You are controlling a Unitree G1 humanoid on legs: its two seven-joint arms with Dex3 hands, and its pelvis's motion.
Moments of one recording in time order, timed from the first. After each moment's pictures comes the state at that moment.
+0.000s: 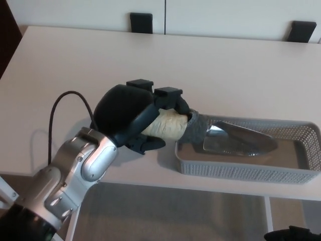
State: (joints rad) left_arm -0.43 0.43 -0.50 0.17 0.67 -0.10 0.08; right_arm 0.40 -0.46 0.05 0.07 -0.11 0.06 0.33
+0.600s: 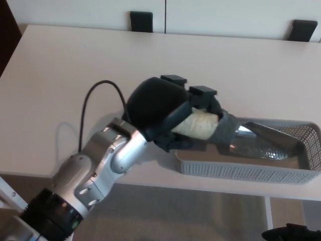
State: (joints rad) left_arm -0.52 0.33 -0.59 0.21 0.73 -0.11 0.06; right_arm 0.39 -0.49 0.07 0.04 -0.12 0.07 0.33
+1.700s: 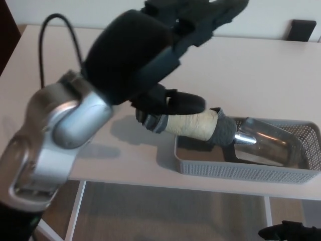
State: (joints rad) left_arm -0.48 0.43 -0.27 -0.36 0.56 -0.06 -0.29; right_arm 0.36 -0.49 0.09 0.04 -0.14 0.07 0.33
